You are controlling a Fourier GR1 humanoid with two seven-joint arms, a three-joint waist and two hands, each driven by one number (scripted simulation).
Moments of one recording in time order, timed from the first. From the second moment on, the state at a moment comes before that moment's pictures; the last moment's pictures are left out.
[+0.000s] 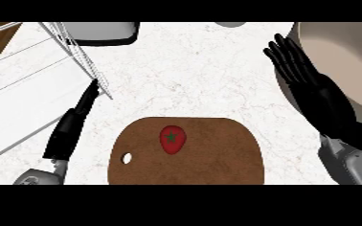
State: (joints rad) left arm -0.07 0.41 -0.27 -1.48 0.06 0.19 -0.06; right arm -0.31 -0.51 0.27 -1.70 -0.40 0.04 -0.24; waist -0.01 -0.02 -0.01
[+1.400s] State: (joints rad) left arm -0.24 0.36 -0.04 -1.57 0.25 0.26 0.17; right arm -1.03 -0.31 0.59 -0.91 0.03 0.51 -0.59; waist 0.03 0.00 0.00
